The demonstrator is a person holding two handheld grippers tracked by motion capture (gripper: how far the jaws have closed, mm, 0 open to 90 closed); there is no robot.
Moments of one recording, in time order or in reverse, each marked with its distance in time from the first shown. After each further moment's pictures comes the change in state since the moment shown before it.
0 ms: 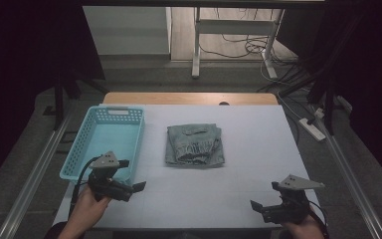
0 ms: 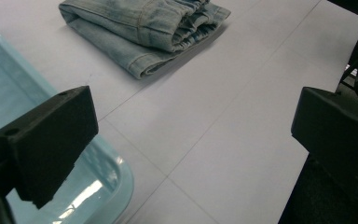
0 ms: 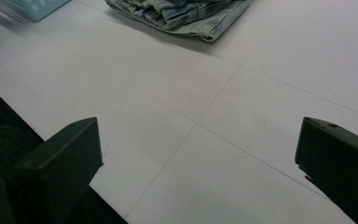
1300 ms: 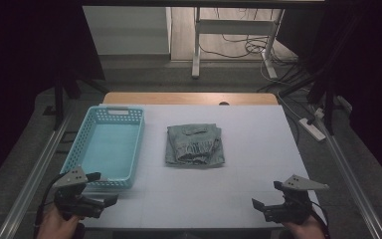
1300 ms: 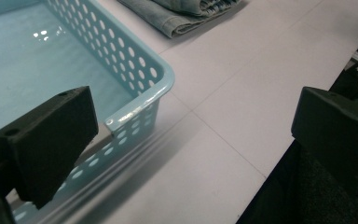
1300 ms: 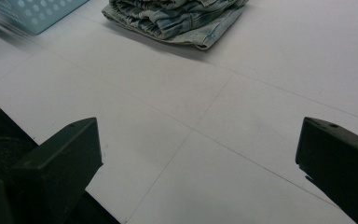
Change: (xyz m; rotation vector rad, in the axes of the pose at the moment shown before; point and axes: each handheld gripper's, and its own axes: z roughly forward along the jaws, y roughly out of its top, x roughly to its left) left arm 0.003 -0.049 -0.061 0.003 0.090 -0.022; right arm -0.002 -0.001 -0.004 -0.038 -0.010 0.025
